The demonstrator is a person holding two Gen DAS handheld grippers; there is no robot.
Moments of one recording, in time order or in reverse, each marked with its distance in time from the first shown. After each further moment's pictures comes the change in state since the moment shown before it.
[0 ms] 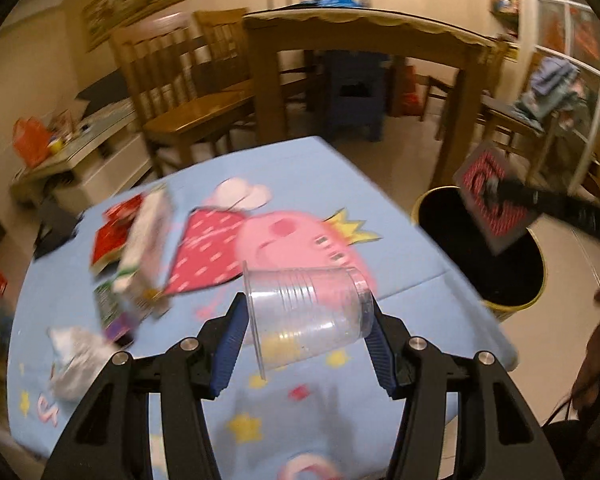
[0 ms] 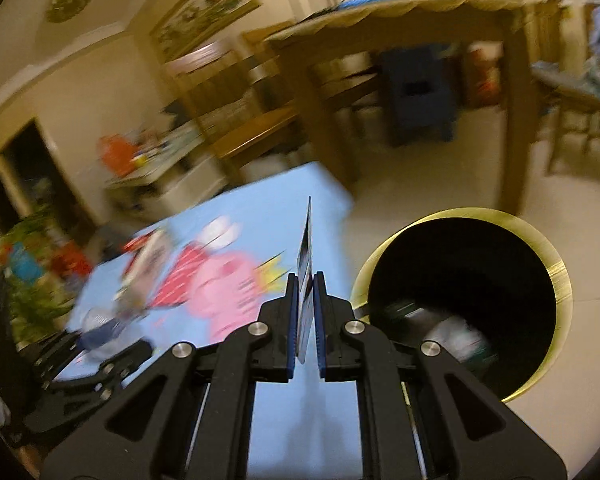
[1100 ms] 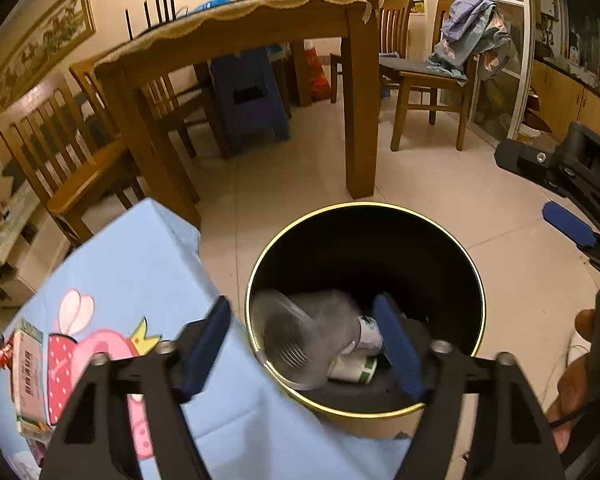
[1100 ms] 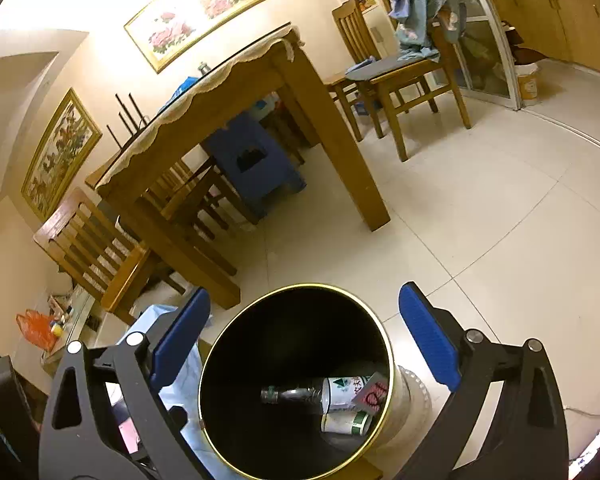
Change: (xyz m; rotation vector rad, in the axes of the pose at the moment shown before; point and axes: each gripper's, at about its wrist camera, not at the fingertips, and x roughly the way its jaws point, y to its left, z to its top) left arm 0.078 -0.168 0.069 0.270 -0.001 -0.151; right arm -0.054 -0.182 -0.008 0.506 -0.257 -0.290
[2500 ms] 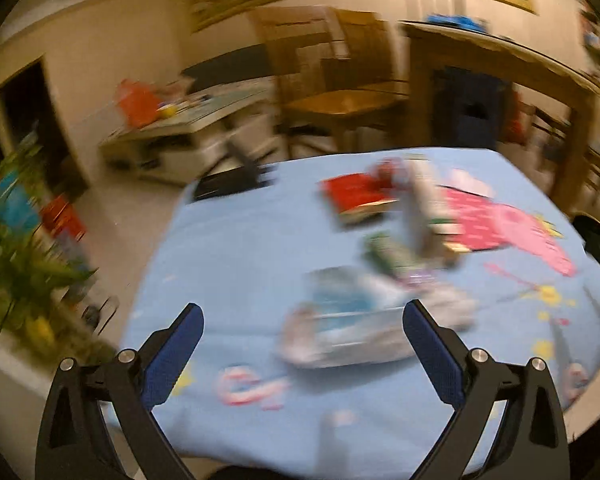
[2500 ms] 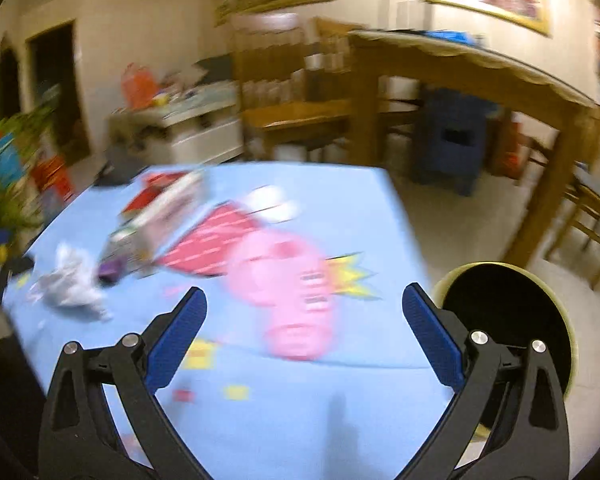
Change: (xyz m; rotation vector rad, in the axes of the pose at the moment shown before) left arm -0.196 0.327 -0.250 -0.492 0.022 0.492; right arm -0.013 0.292 -0.239 -0.891 0.289 0.400
